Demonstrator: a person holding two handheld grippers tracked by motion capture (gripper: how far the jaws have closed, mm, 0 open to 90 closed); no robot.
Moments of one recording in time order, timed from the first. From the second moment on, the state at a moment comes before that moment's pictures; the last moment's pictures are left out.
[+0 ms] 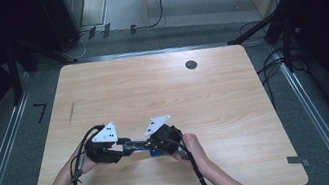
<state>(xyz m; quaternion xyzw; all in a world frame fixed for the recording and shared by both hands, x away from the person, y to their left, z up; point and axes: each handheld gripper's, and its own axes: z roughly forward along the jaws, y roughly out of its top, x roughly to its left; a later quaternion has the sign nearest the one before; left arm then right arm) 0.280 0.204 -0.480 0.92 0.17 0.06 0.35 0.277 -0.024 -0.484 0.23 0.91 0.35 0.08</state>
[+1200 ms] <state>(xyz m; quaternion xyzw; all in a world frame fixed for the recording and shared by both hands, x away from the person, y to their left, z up) 0.281 0.212 -0.496 0.92 0.19 0.05 0.34 0.276 -0.011 -0.482 0.20 0.92 0.34 0.09</state>
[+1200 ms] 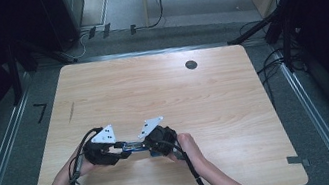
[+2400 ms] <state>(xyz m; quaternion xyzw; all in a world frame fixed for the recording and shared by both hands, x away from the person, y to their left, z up) 0.276 0.177 -0.490 0.89 0.16 0.08 0.41 0.276 -0.030 -0.469 0.20 0.91 0.35 0.09</state>
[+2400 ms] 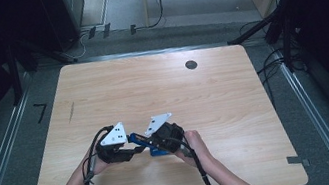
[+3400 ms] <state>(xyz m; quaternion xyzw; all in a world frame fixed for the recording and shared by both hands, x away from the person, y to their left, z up) 0.273 0.148 -0.504 0.88 0.16 0.10 0.43 0.273 -0.056 -0.466 0.22 0.90 0.35 0.10</state>
